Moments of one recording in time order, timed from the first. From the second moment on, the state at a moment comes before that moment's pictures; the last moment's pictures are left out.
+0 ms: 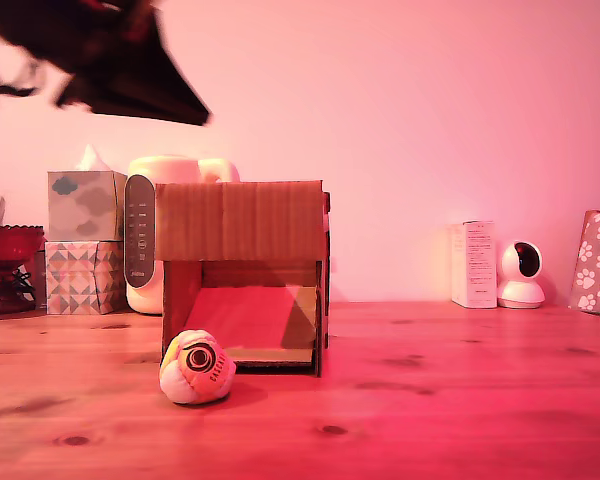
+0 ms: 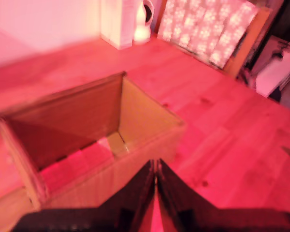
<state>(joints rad) -0.44 1.16 0.74 0.04 0.42 -0.03</state>
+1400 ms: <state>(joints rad) -0.44 1.02 0.35 0.13 0.36 -0.12</state>
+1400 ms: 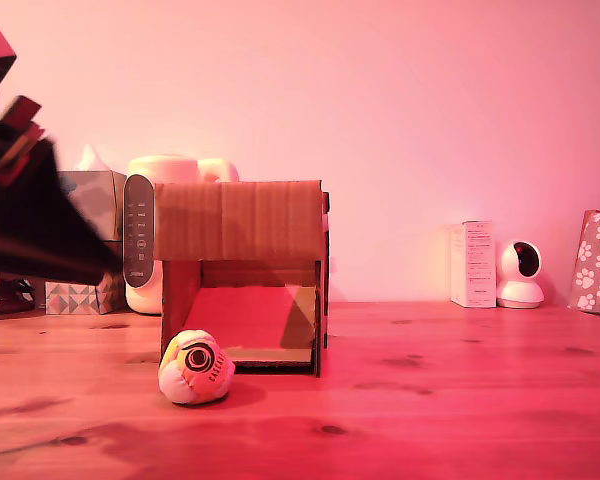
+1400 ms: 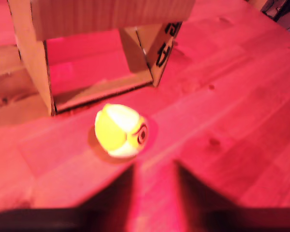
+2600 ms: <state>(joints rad) -0.44 1.59 0.35 0.75 0.36 -0.02</state>
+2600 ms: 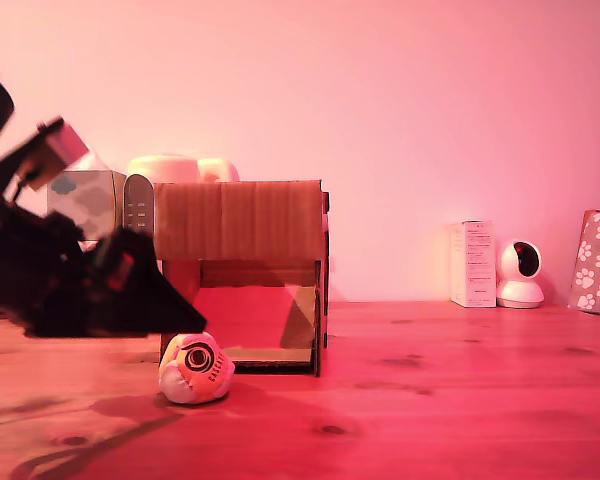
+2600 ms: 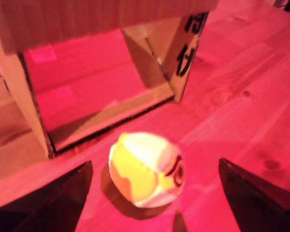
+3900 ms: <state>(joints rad) -0.44 1.30 0.45 0.37 0.45 0.00</state>
